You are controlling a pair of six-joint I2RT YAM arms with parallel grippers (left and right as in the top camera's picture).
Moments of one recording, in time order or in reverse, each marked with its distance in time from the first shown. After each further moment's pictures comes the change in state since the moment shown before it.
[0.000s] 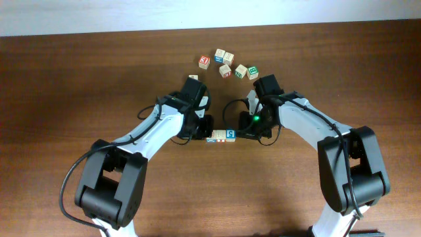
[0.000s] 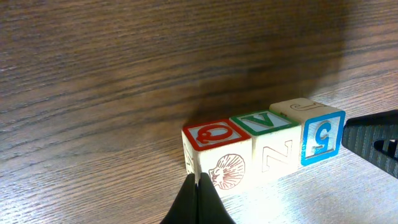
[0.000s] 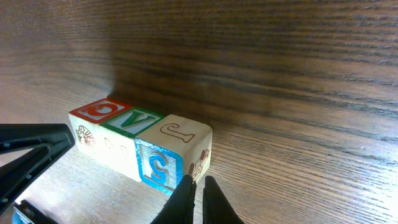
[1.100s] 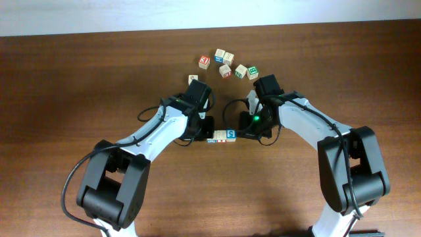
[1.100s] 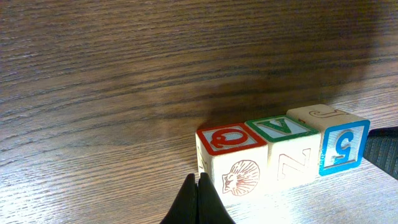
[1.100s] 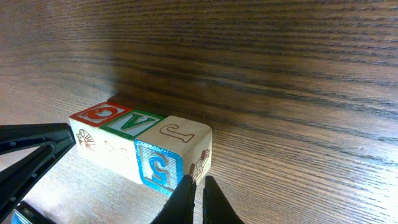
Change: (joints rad) left arm -0.031 0.000 0.000 -0.010 -0.083 -0.069; right arm 0.000 0.000 0.000 0.000 0.004 0.000
